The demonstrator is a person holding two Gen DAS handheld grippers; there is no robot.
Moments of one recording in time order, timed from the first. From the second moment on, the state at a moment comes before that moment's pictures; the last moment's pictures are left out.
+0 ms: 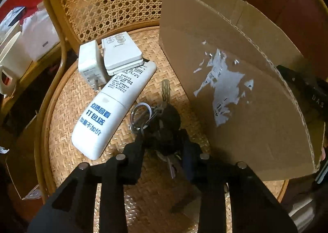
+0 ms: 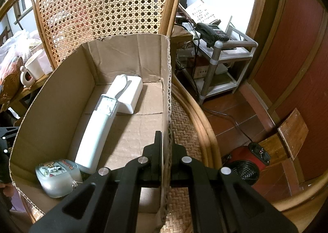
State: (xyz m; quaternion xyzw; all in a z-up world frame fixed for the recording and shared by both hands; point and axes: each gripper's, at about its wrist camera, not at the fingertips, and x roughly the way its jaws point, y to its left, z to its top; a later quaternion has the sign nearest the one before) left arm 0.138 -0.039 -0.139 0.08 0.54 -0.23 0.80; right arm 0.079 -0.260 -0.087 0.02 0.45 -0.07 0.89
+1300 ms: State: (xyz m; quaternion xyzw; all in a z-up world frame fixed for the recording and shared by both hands) left arm 0.122 -0.002 -0.080 -0.03 0.50 -0.18 0.84; right arm 0.079 -0.261 -0.087 0.03 0.45 -0.07 0.89
